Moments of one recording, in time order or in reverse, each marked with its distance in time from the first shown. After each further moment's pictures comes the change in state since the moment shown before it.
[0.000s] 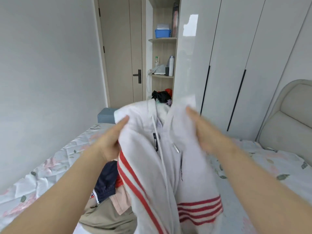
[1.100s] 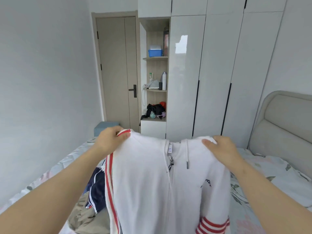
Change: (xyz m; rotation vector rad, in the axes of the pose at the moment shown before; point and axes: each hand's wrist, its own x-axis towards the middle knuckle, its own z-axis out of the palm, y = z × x) left_hand -0.023 0.009 -0.006 1.210 0.302 0.639; right_hand -0.065 0.017 -0.080 -0.953 0.459 -0.222
